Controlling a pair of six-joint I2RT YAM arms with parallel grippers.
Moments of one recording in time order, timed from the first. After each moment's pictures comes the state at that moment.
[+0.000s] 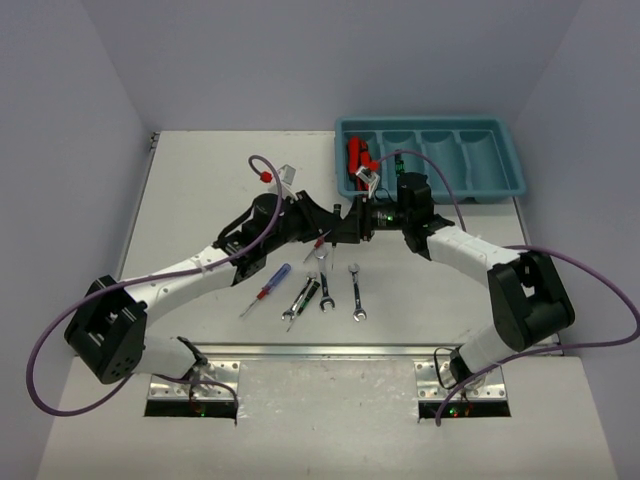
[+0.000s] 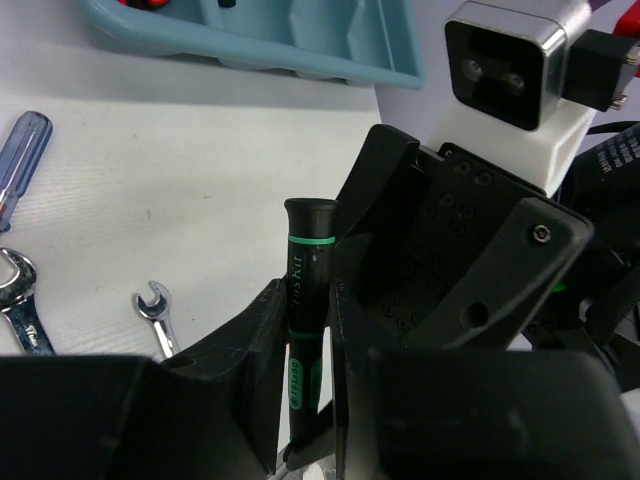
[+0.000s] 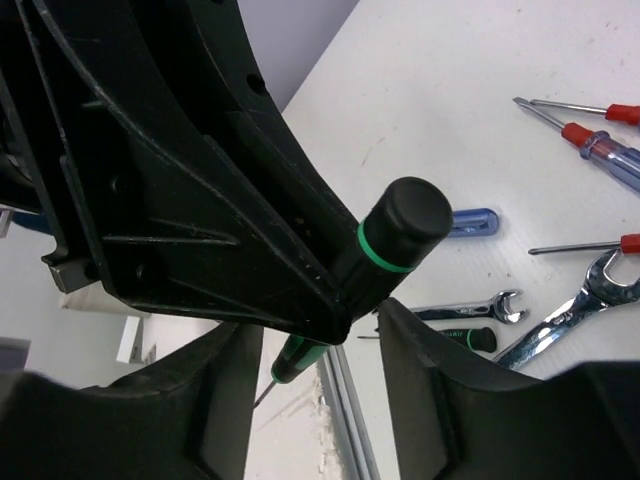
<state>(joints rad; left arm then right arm) -0.66 1.34 0.83 0.24 0.07 -0.95 0.40 1.55 0.83 0.39 -0.99 0.59</state>
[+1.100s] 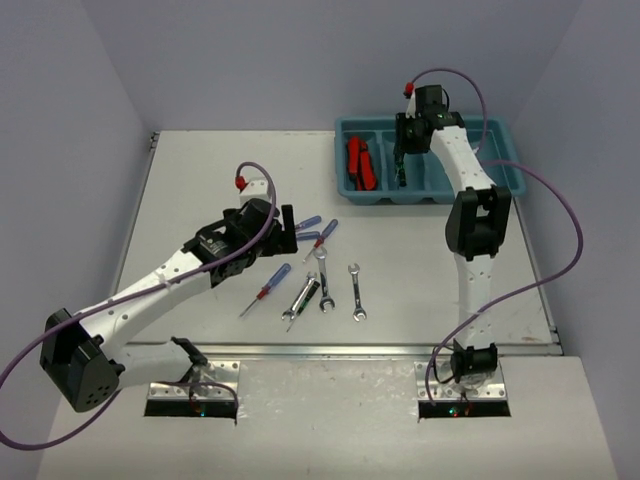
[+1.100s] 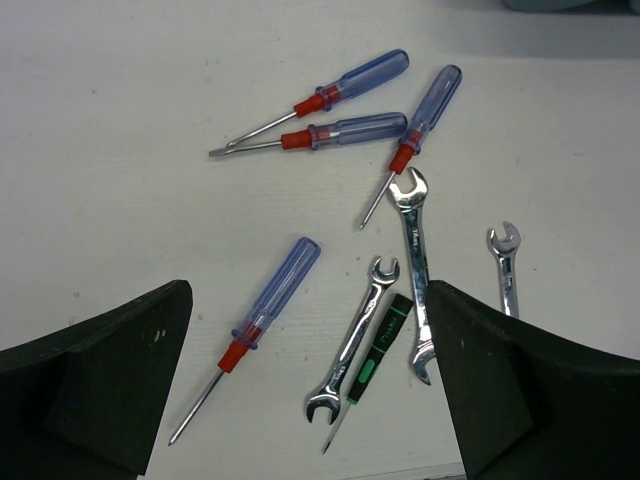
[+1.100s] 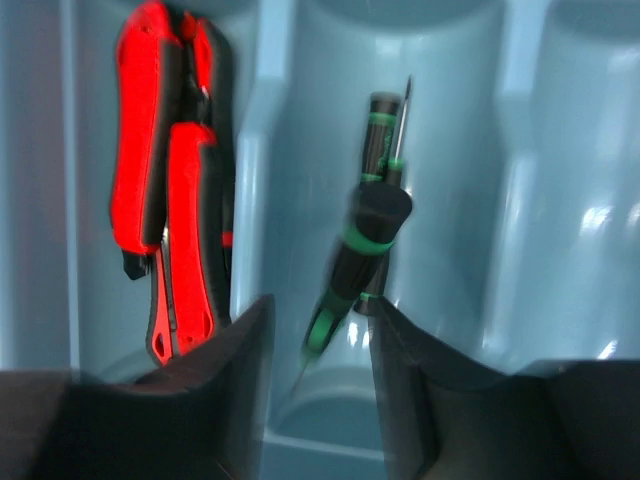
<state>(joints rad) -0.67 1.16 0.96 -0.54 -0.42 -0.59 0.11 2.37 2.26 -0.69 -0.05 0.08</state>
